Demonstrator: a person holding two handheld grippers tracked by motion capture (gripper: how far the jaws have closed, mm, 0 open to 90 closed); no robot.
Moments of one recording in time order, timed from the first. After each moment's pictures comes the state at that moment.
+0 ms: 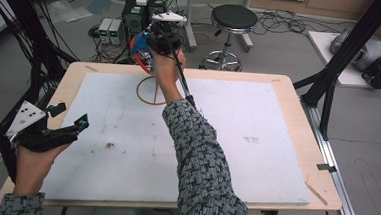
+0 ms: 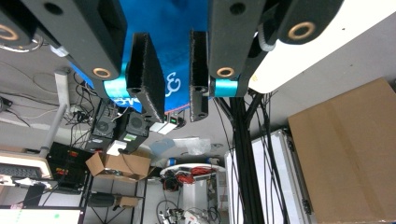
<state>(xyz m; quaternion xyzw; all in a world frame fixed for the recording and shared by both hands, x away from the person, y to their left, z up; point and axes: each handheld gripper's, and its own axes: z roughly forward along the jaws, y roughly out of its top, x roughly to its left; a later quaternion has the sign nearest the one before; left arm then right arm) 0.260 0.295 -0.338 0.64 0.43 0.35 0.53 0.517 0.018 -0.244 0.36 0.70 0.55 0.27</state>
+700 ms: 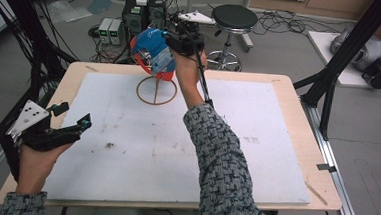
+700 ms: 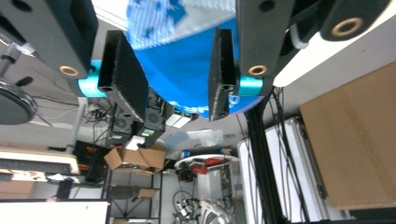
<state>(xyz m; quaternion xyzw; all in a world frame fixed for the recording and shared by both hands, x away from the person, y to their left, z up) 0.263 0.289 -0.338 0.65 0.42 0.35 0.53 0.502 -0.047 -0.232 0.38 0.67 0.56 0.29</state>
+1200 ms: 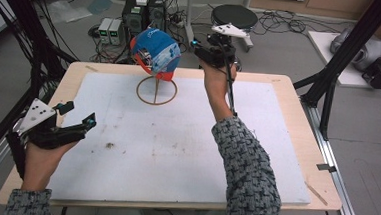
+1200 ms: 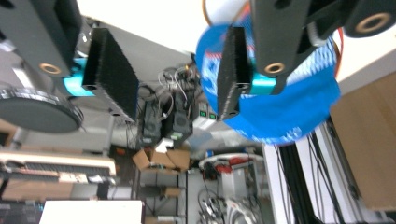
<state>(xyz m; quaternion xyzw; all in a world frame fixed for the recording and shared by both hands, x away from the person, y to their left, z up) 0.272 0.280 -0.341 0.65 0.42 0.34 0.53 0.479 -0.124 -0.242 0.41 0.66 0.54 0.32</state>
